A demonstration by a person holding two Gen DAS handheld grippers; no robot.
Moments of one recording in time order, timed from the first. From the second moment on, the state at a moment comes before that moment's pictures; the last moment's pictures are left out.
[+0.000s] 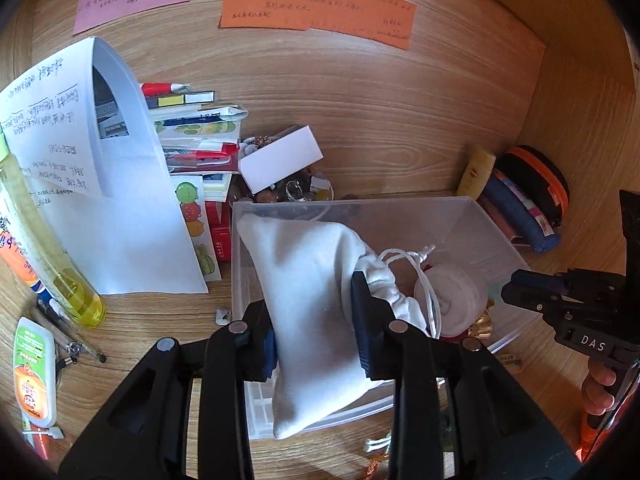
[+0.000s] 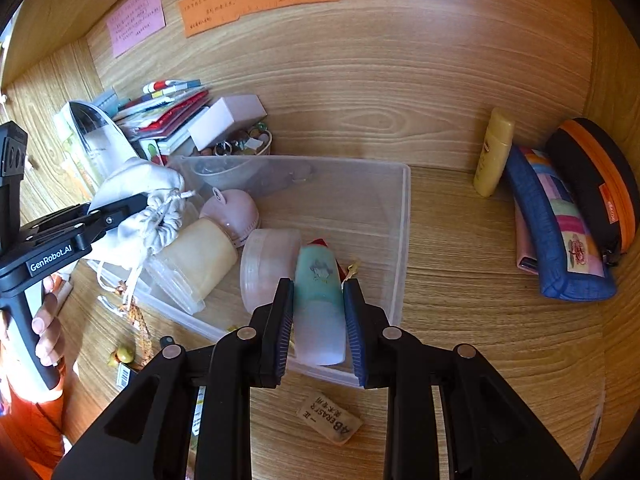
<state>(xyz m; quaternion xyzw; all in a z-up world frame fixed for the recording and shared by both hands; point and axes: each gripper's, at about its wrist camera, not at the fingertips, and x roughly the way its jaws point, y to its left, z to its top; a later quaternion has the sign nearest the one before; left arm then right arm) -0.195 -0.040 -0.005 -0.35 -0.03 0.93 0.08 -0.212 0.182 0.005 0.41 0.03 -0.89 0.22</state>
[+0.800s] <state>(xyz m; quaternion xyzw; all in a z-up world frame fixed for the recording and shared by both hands) -0.175 -0.037 0.018 -0.32 -0.01 0.94 0.06 -0.190 0.178 0.021 0.39 0.05 -0.89 0.22</state>
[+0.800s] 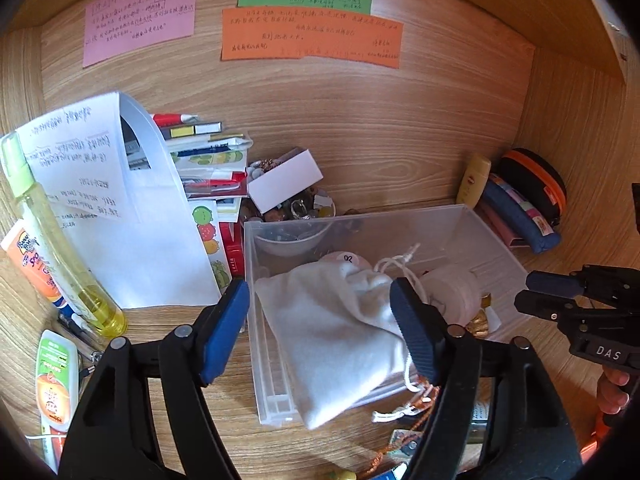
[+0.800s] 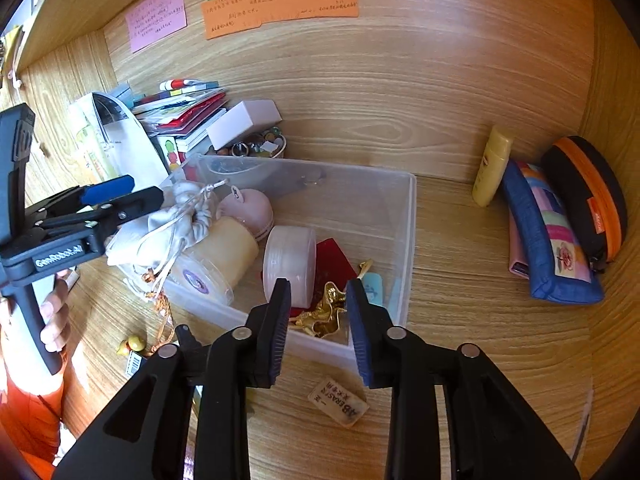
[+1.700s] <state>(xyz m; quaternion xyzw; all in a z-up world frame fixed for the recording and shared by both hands) -0.103 -0.063 -0.018 -0.38 0.02 0.92 0.01 -0.156 0.200 0.004 0.40 0.06 -0.90 0.18</state>
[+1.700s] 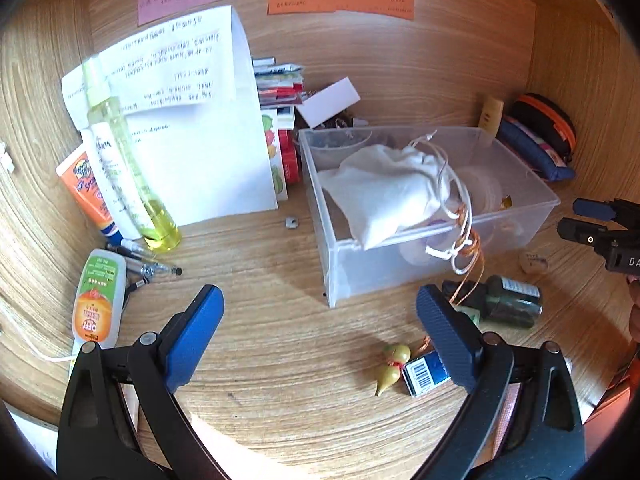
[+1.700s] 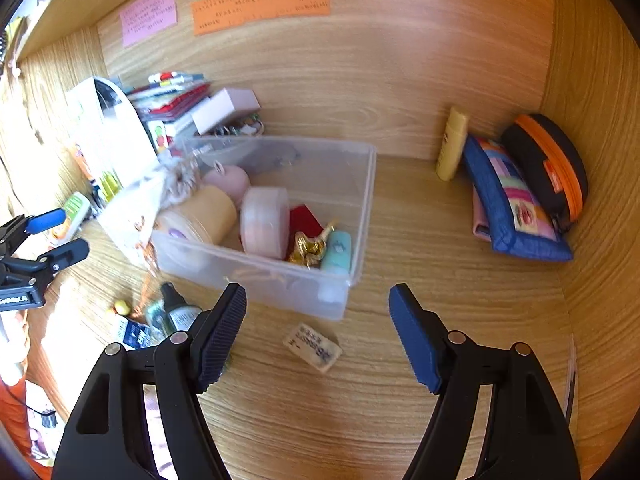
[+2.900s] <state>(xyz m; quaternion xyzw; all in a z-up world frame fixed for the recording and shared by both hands) -0.107 -0.030 -0.074 -0.44 0.07 0.89 0.04 -0.160 0.196 -0.046 0.47 0.07 -0.86 0.18</state>
